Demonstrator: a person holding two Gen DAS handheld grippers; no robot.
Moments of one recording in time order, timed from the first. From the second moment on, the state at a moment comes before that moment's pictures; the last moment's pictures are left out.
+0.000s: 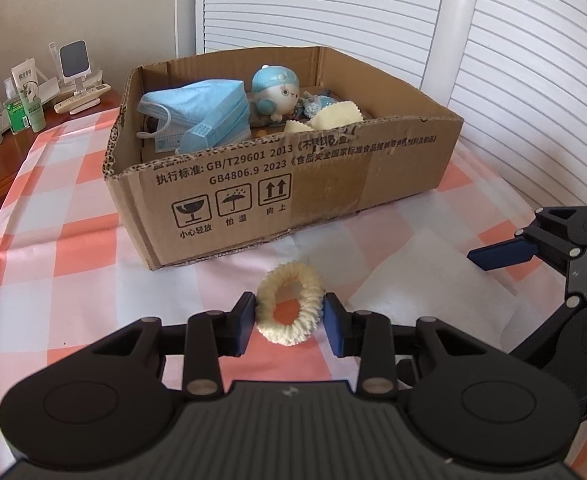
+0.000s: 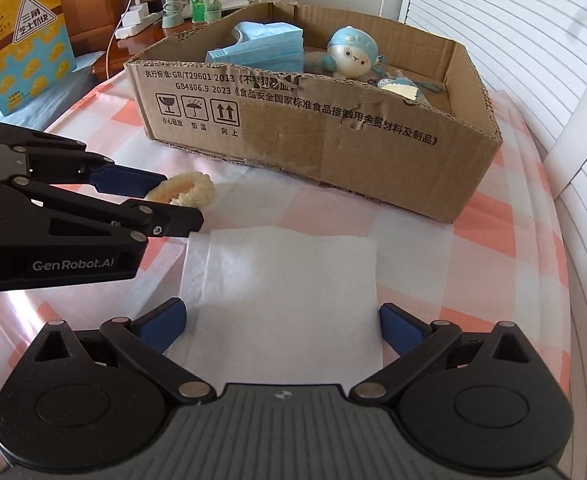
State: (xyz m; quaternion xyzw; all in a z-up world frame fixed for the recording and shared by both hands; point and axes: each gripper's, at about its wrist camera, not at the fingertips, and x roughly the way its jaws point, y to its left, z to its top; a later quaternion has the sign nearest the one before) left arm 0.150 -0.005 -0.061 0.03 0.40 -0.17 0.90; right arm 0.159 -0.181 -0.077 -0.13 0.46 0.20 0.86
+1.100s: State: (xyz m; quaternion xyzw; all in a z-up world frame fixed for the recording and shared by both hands) left arm 0.138 -0.001 -0.037 0.05 0.38 -0.19 0.90; right arm 0.128 -0.187 -0.041 -0.14 0.41 0.21 0.88
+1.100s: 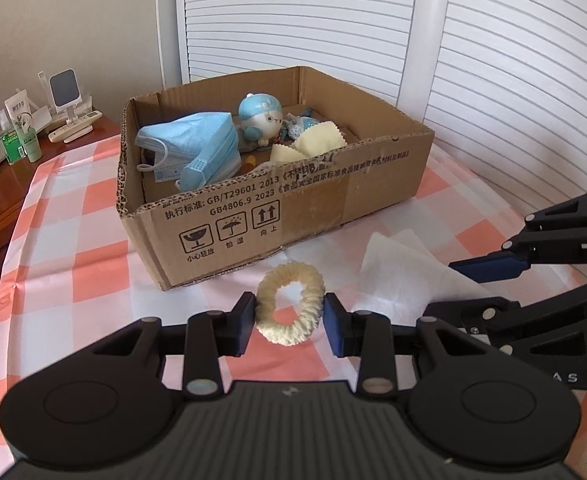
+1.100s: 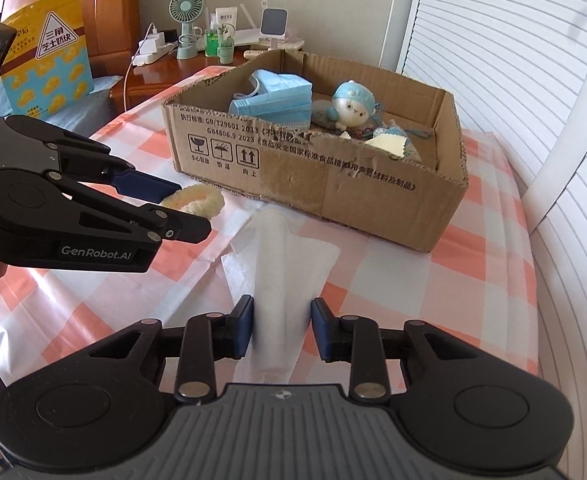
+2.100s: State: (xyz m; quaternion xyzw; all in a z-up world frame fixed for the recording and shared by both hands) left arm 0.310 -0.002 0.040 0.09 0.32 -0.15 0.93; right arm 0.214 -0.199 0.040 -0.13 0.33 0.20 0.92
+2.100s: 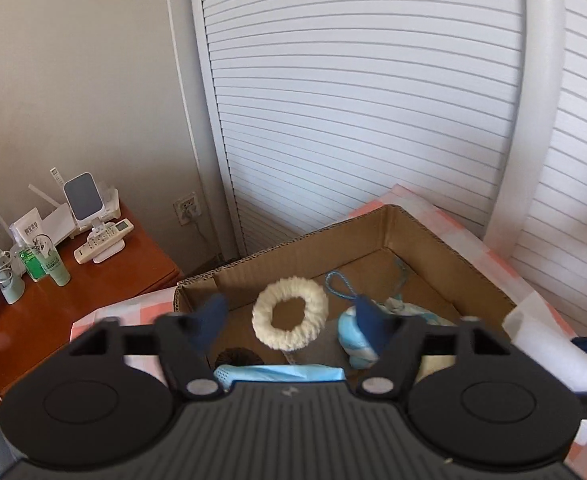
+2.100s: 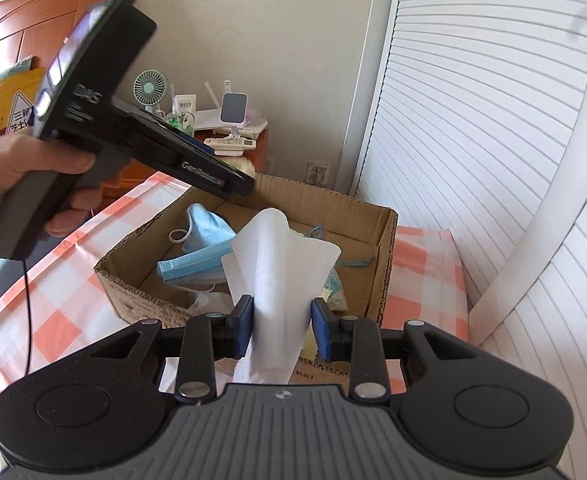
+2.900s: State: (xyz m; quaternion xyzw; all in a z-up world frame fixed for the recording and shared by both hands) left arm 0.179 0.058 0.059 0.06 0.27 -0.07 0.96; right arm 0.240 -0.179 0.036 -0.03 0.34 0.15 0.93
